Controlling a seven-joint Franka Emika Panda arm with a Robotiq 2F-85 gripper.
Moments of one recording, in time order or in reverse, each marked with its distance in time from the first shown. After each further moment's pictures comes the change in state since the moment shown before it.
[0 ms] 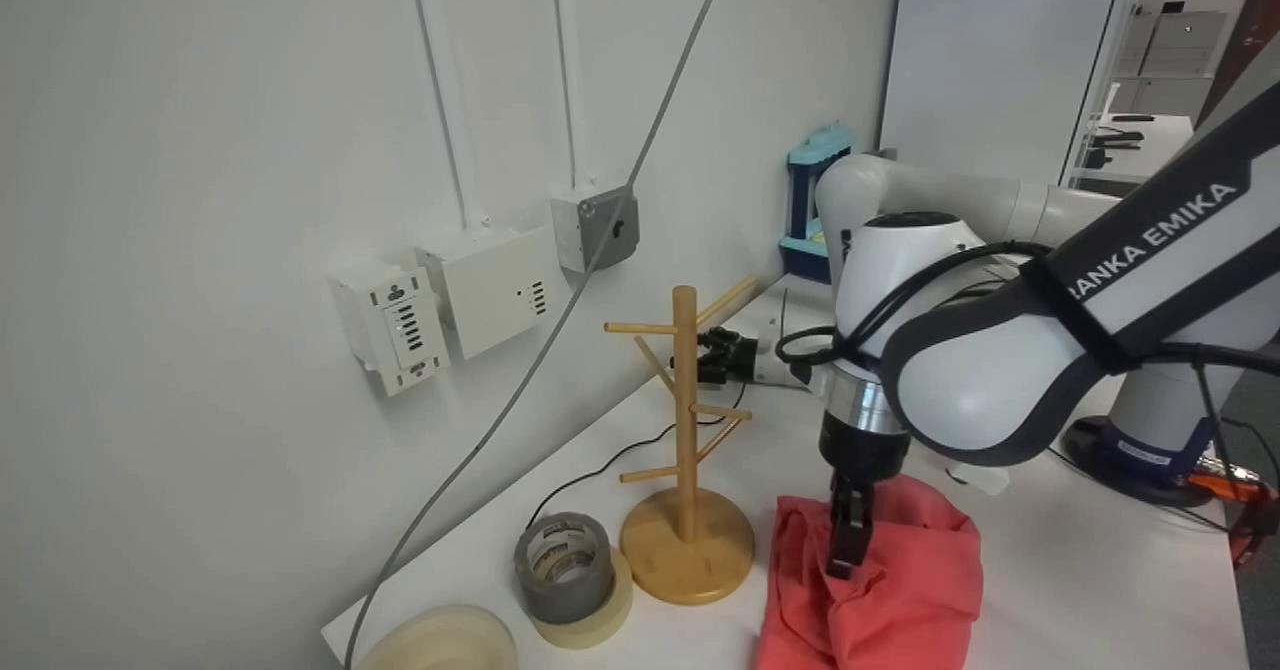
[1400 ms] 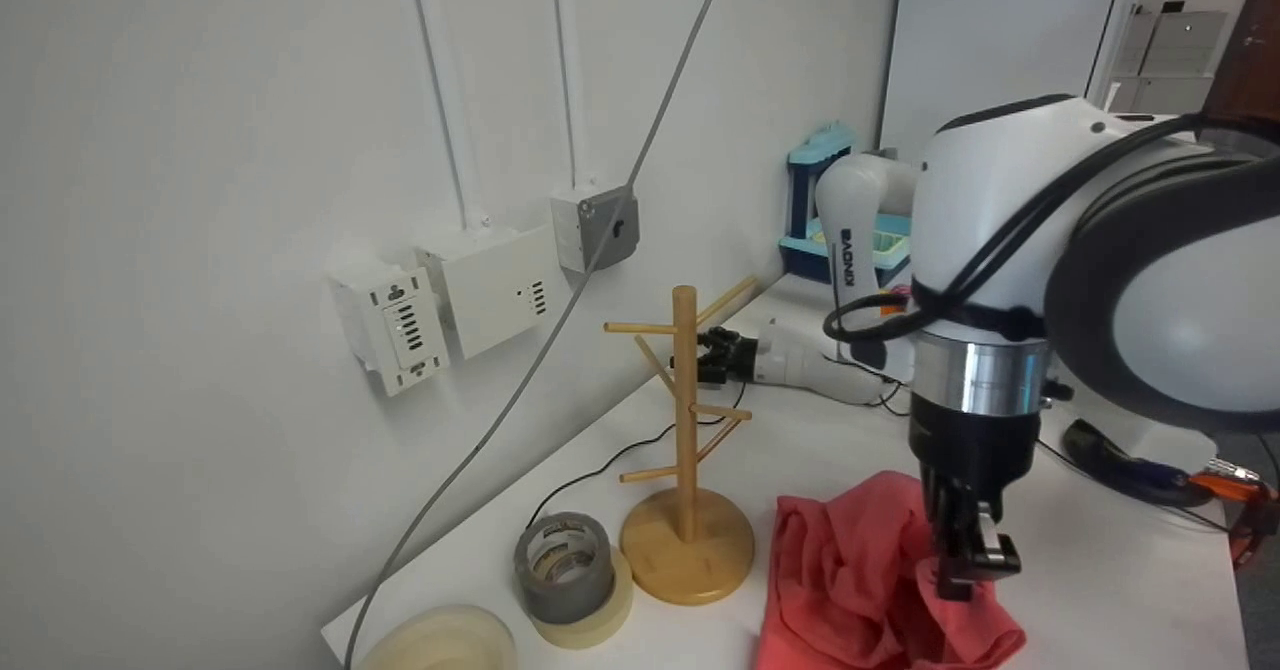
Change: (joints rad) arm 0.017 -0.361 0.069 -0.288 -0.023 -0.197 0.005
